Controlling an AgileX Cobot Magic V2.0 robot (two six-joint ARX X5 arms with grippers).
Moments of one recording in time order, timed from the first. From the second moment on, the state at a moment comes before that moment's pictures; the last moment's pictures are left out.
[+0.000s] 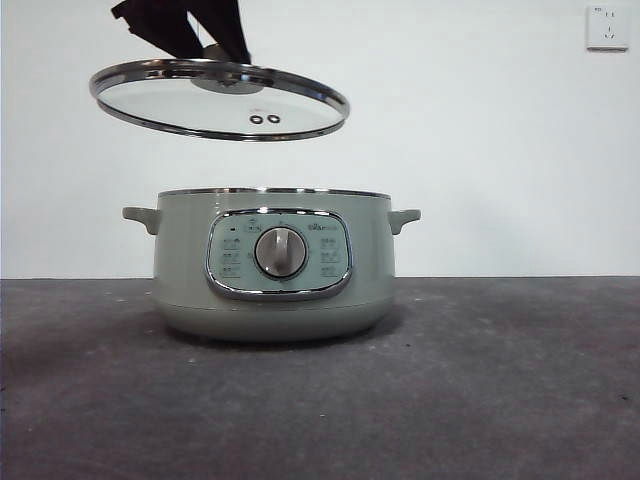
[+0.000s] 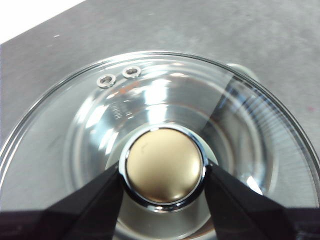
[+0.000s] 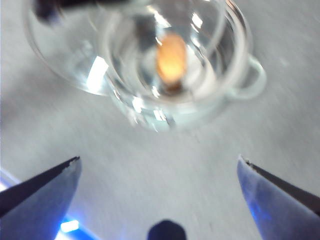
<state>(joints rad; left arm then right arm) -0.41 1.63 1.73 -0.82 0.15 0.16 0.78 1.50 1.93 -1.36 0.11 0.11</state>
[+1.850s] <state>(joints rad) -0.45 1.89 1.75 -0.69 0.16 0.20 0.79 0.81 1.29 -1.36 0.18 0.35</state>
